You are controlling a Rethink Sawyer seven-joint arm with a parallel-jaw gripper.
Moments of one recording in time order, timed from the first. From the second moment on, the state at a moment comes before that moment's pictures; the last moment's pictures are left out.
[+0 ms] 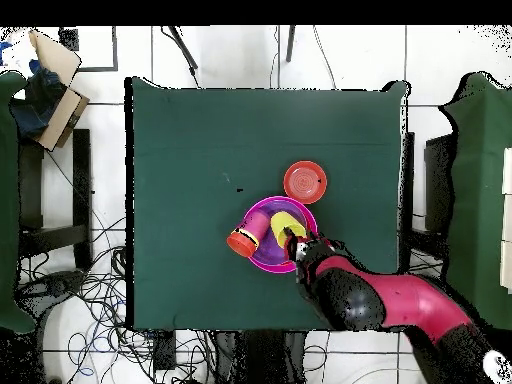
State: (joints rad) arm -1.13 -0.89 0.76 2.22 -0.46 0.21 1.85
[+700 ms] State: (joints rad) arm -1.21 -1.10 0.90 2.20 -0.40 0.39 1.85
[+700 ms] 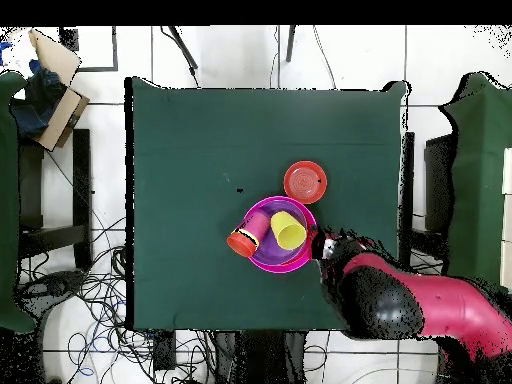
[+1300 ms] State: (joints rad) arm -1.06 -0.89 0.85 2.09 -0.58 0.38 1.85
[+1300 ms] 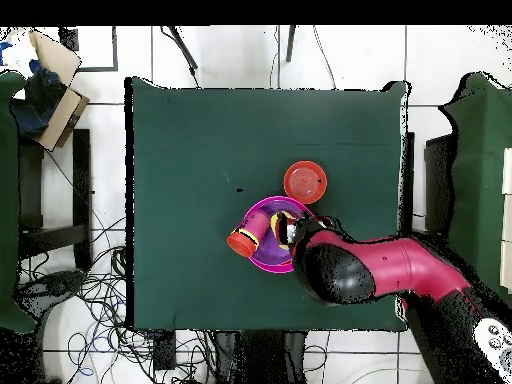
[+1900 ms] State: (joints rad) arm -1.01 -0.84 0.85 1.98 -0.58 0.39 1.85
